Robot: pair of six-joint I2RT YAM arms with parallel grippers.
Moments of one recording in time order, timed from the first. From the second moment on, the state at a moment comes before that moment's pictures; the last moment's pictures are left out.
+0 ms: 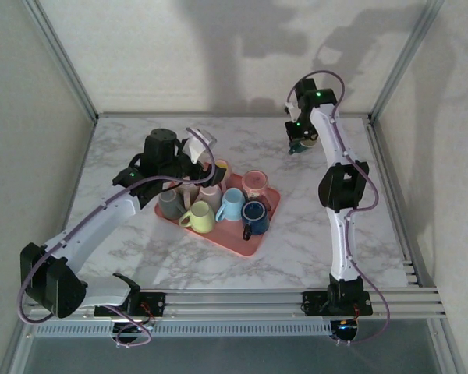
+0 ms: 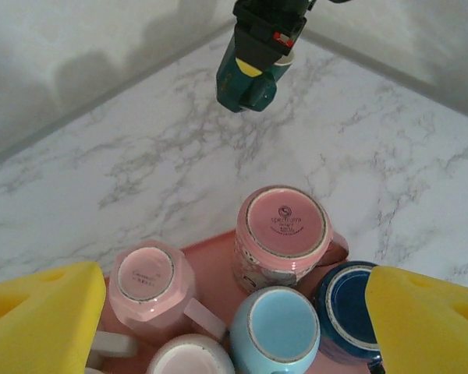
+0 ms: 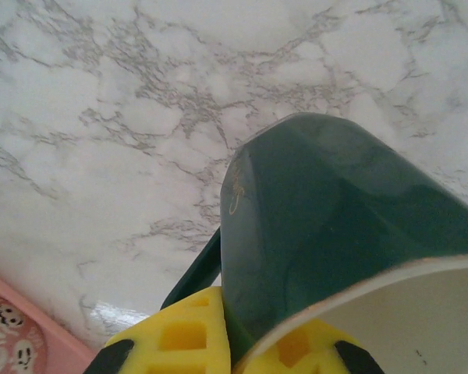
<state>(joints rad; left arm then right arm) -0.47 1.31 1.15 -0.30 0.36 0.12 0.21 2.42 2.54 -1.40 0.00 -0.16</state>
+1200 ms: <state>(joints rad) -0.47 1.33 1.11 -0.28 0.31 0.11 0.20 2.40 2.45 -1.35 -0.08 -0.16</state>
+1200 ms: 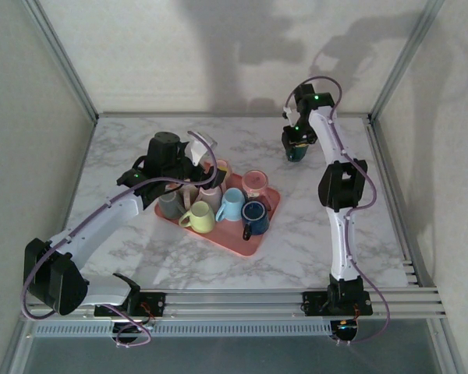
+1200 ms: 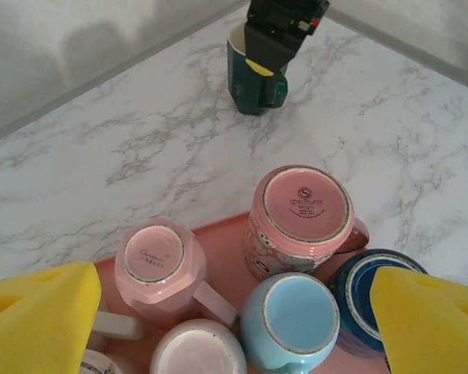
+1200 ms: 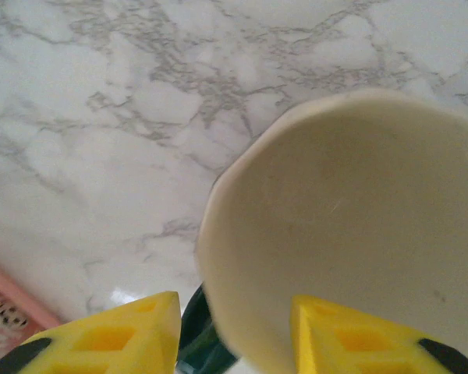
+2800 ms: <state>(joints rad) -0.94 1.31 0.72 -0.10 0.12 -0.65 0.26 1.10 0.89 -0.78 -0.61 0.35</state>
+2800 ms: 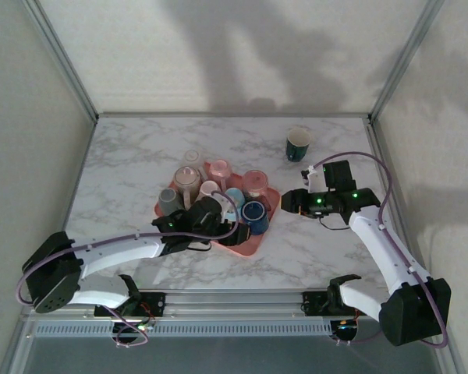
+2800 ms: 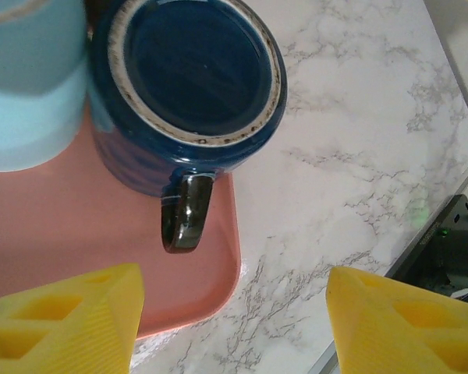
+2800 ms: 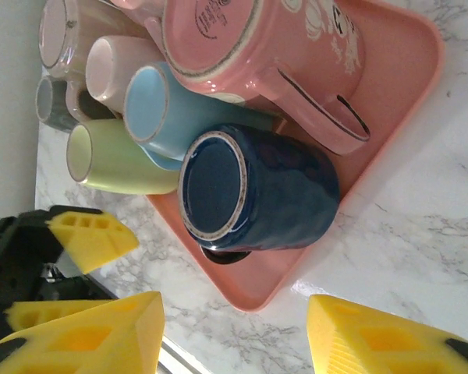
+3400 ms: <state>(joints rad) -0.95 1.50 0.74 -0.04 0.09 -0.63 0.26 1.09 0.88 -0.76 -0.63 0.36</state>
